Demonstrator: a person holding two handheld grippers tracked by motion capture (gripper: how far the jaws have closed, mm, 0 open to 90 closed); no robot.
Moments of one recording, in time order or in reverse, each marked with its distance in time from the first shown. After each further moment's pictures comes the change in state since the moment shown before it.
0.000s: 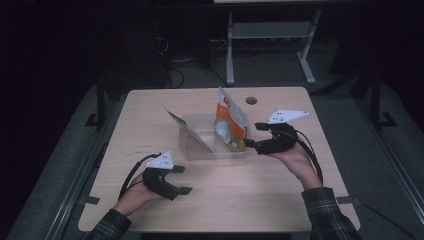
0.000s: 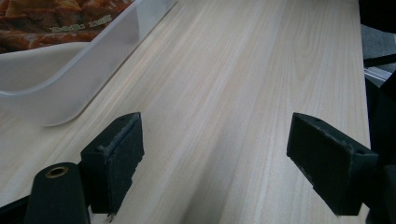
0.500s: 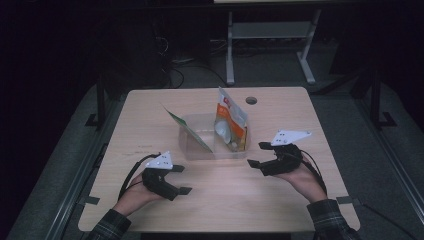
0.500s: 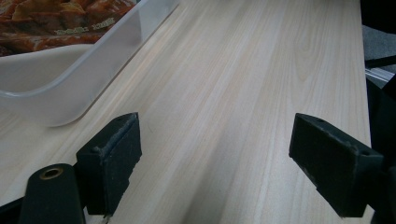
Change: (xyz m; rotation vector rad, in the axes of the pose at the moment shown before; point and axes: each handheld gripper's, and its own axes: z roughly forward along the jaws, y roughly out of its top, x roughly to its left) left arm -0.001 0.000 -0.002 0.003 0.011 0.007; right arm 0.022 -0.043 -0.011 0.067 0.042 -0.016
